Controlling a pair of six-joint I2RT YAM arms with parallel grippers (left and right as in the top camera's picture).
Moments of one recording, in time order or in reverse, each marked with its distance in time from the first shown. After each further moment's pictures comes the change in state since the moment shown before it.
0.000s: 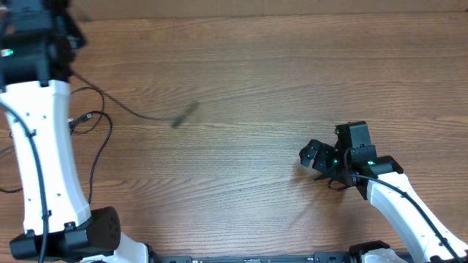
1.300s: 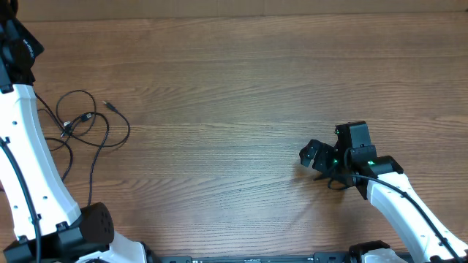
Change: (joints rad) left arm 0.140 0.019 0.066 -0.089 -0.013 -0.030; right arm 0.000 0.000 0.000 0.000 0.000 -0.001
